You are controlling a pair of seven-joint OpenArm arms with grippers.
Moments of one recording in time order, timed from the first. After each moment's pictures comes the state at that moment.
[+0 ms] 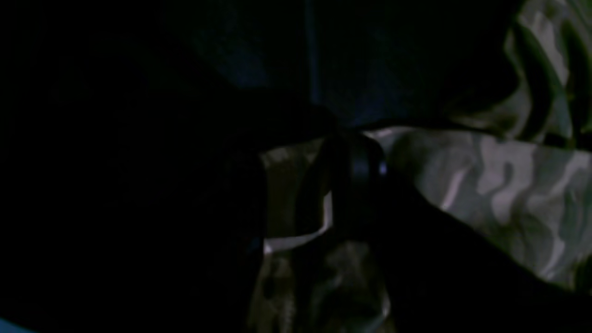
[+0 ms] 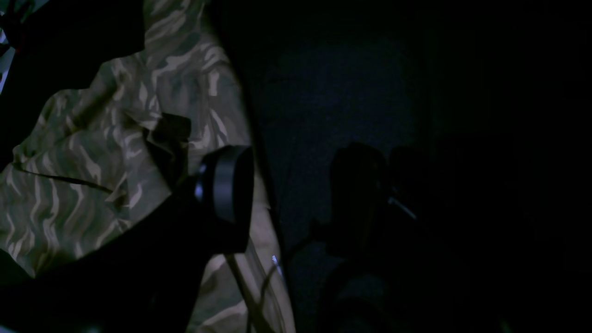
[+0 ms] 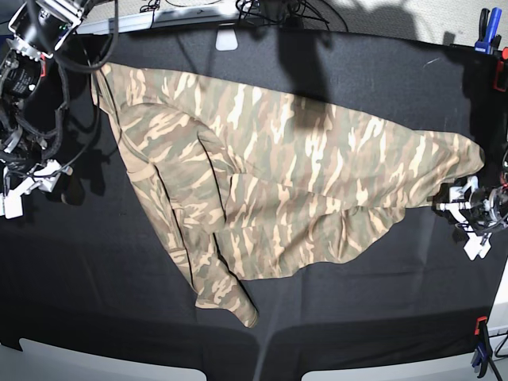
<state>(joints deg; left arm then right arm) -32.7 -34.1 21.9 36.1 -49.5 -29.2 51.3 1.9 19.7 41.2 86.4 46.0 41.0 -64.3</state>
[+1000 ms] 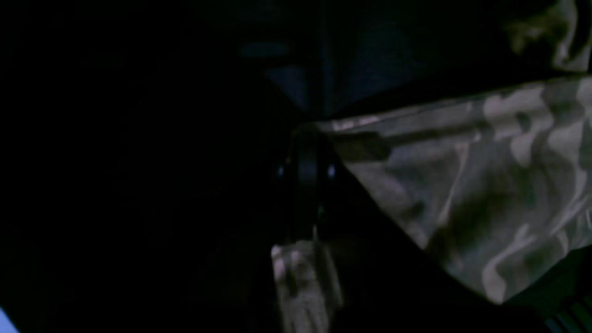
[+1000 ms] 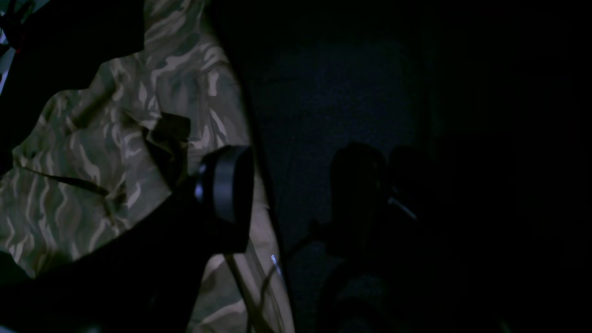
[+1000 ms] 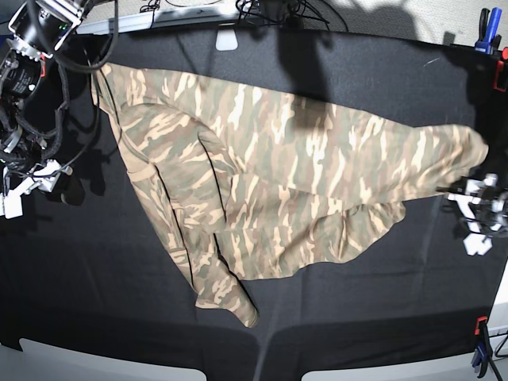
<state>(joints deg) -35.9 -37.0 22.3 37.0 -47.0 -29.4 58.5 1.9 19.7 41.2 86.4 46.0 41.0 -64.3</state>
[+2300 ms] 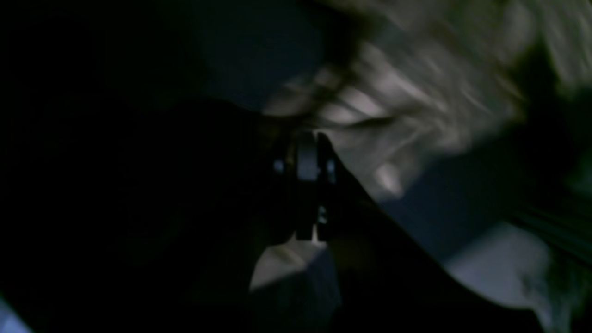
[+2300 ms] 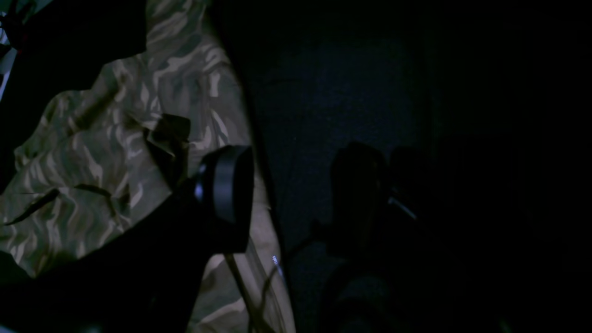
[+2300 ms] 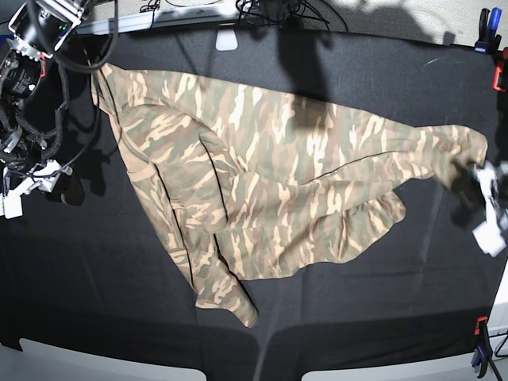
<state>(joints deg) -21.6 -47.2 15.2 64.8 -63.6 -36.6 63.6 1.9 19.7 41.2 86.4 46.1 41.0 -64.3</state>
